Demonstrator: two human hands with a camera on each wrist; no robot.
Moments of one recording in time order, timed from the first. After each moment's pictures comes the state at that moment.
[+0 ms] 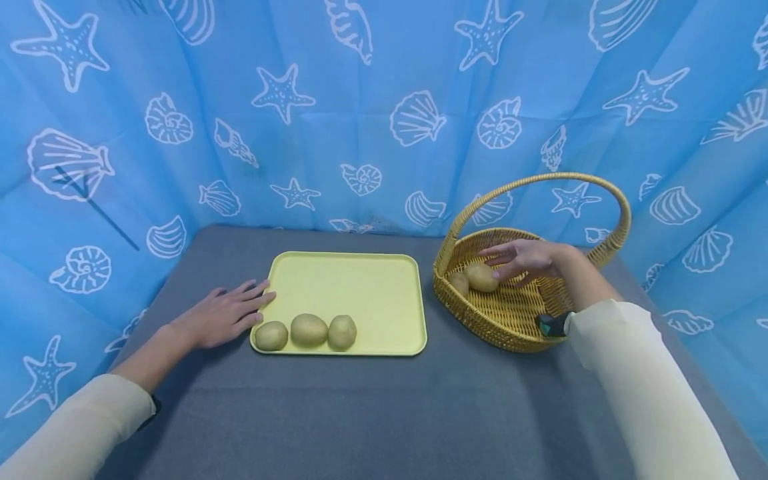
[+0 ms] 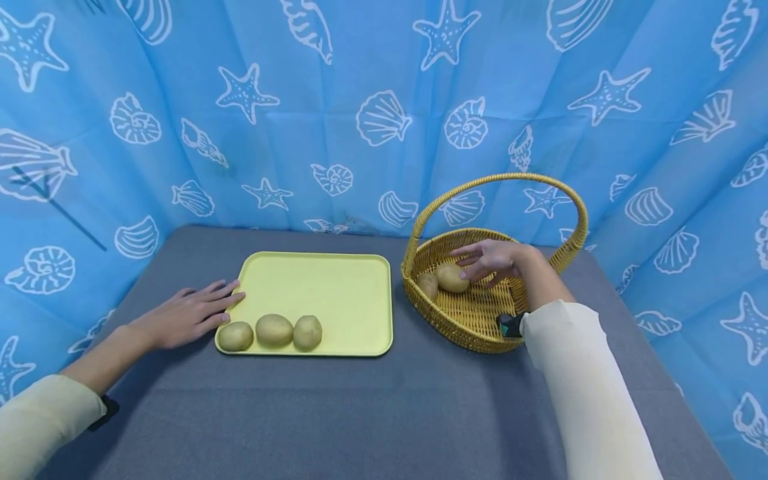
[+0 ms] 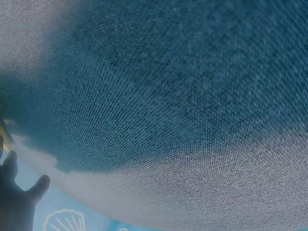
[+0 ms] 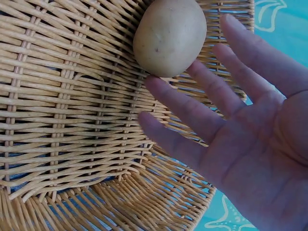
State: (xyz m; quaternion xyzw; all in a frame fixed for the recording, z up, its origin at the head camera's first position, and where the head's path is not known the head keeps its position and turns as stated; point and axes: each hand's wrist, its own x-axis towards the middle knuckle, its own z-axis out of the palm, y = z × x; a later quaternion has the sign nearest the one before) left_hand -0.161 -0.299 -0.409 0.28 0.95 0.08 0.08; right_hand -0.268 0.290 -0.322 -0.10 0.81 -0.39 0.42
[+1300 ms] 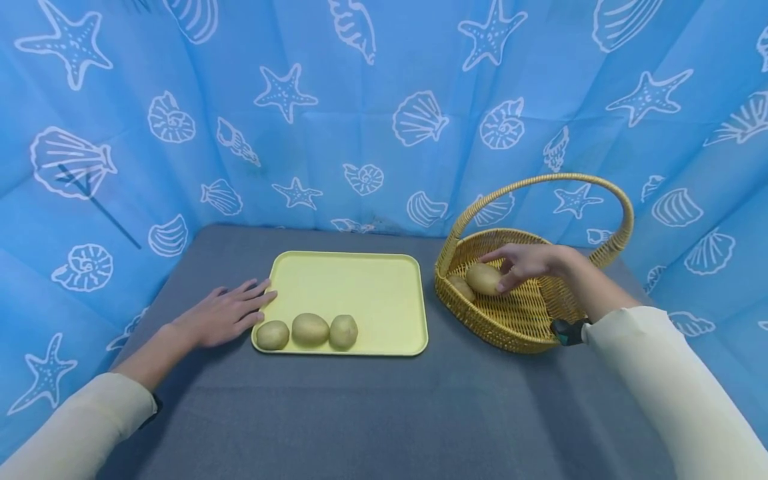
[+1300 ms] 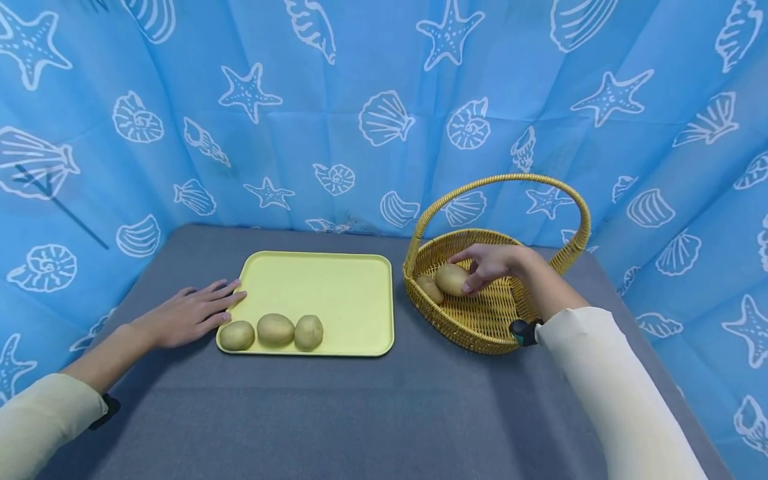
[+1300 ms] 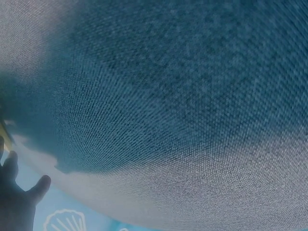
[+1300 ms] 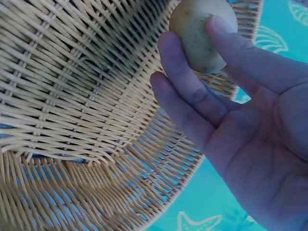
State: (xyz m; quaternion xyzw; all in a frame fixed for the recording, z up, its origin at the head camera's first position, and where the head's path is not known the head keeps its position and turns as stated) left_hand -0.162 -0.299 -0.410 0.27 0.96 0.08 0.08; right_hand -0.253 0.269 -0.306 -0.21 0.88 -0.23 0.35
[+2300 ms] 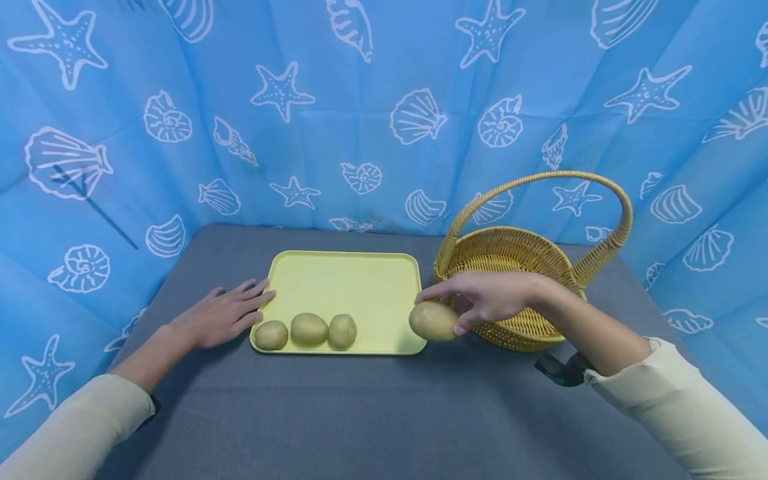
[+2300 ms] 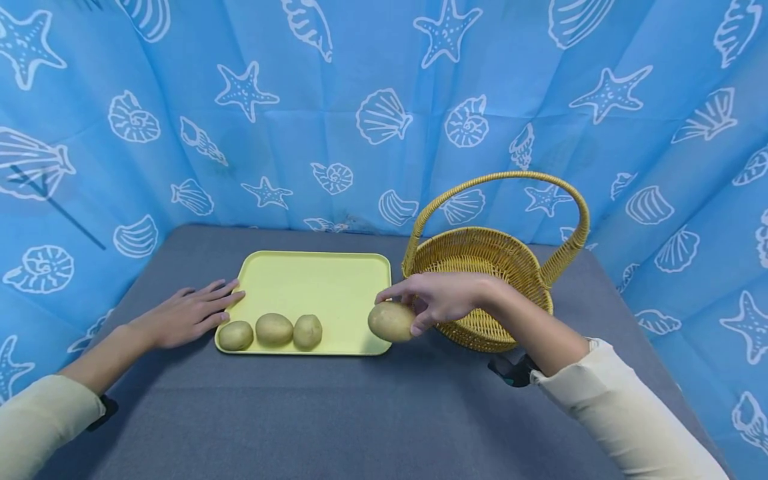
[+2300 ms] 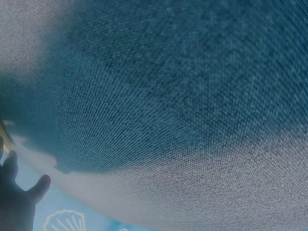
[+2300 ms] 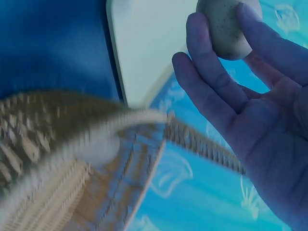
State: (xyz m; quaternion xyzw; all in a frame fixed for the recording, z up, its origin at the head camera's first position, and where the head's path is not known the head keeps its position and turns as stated) left_hand -0.162 -0.298 -0.409 0.28 0.95 0.08 0.08; right_hand -0.179 0.179 -0.279 -0.43 0.81 -0.21 0.34
